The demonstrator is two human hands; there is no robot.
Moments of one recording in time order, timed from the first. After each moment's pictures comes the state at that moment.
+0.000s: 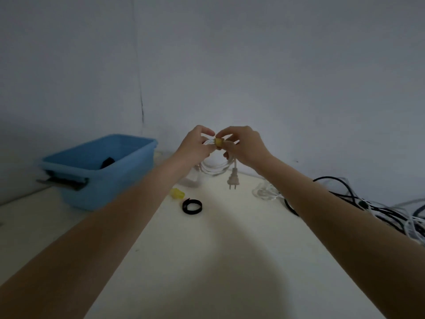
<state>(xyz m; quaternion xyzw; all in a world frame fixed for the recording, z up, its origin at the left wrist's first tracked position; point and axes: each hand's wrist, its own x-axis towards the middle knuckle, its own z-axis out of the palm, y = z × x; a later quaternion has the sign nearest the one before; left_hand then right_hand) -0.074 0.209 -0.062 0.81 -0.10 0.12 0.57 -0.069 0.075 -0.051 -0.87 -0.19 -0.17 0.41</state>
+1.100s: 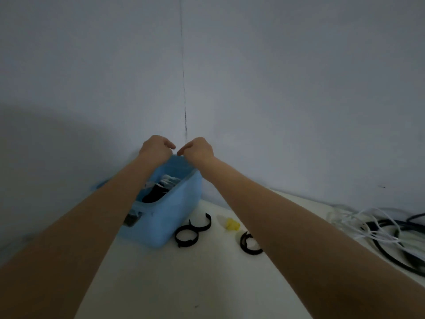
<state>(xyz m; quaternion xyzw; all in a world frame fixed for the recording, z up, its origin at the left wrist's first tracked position) 0.013 0.413 -0.052 0.91 0.12 0.22 0.34 0.033 0.304 -0.051 -0.87 -0.18 -0.04 0.46</state>
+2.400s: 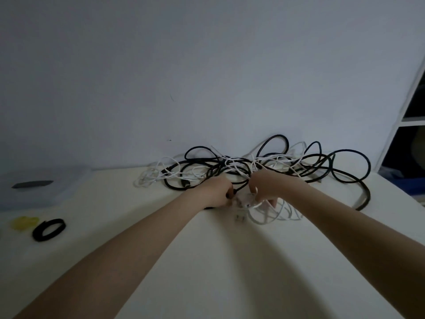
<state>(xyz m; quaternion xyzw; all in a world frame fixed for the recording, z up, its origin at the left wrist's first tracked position) -0.117 -0.077 -0.160 0.87 -0.48 -0.07 0.07 -0.198 -0.214 -0.140 -0.99 0.11 0.12 0.00</state>
